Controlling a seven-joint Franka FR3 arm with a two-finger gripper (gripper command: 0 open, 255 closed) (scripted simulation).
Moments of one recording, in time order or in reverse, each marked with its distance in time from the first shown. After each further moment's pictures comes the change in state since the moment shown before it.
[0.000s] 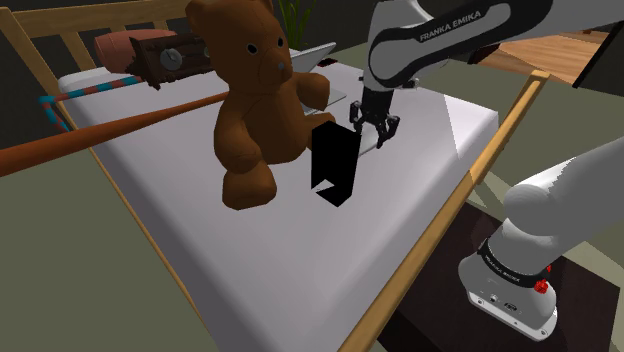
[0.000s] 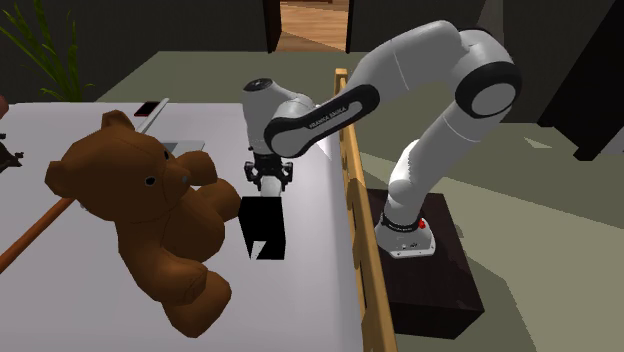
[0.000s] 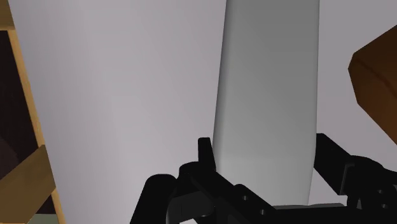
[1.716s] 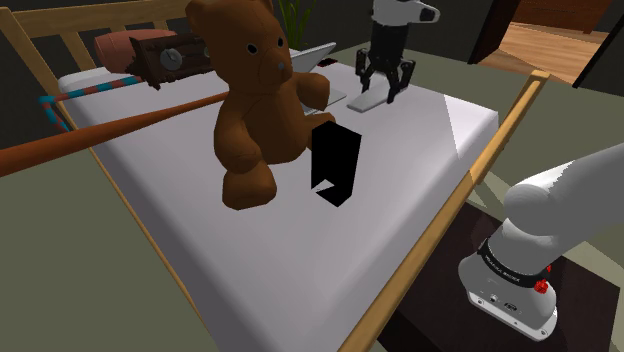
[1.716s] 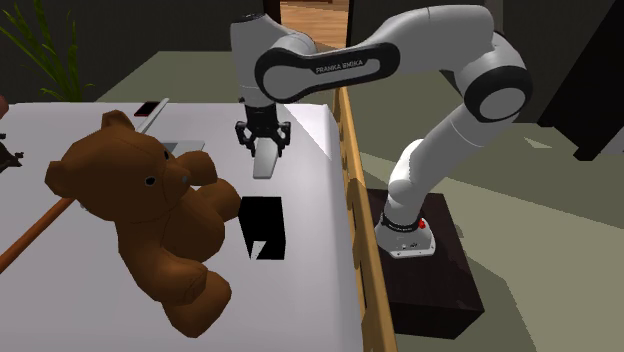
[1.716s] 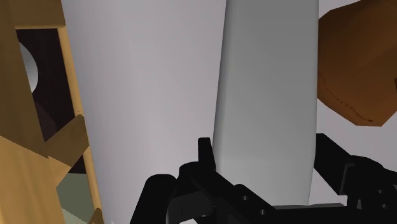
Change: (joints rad) arm -0.007 -0.078 -0.062 0.288 -0.017 -0.364 -0.009
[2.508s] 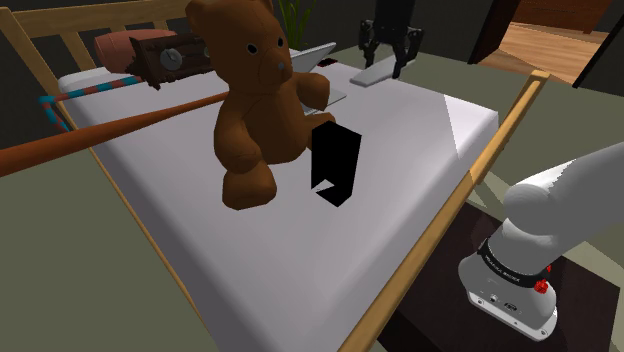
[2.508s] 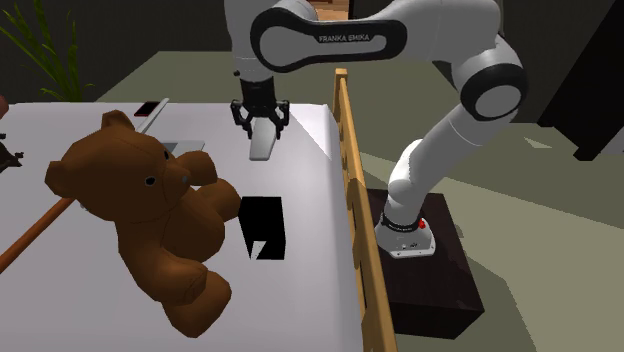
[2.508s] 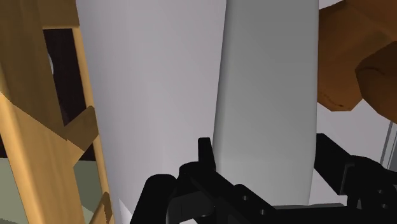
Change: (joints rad) arm -0.009 0.017 -0.014 0.170 -0.015 -0.154 0.009
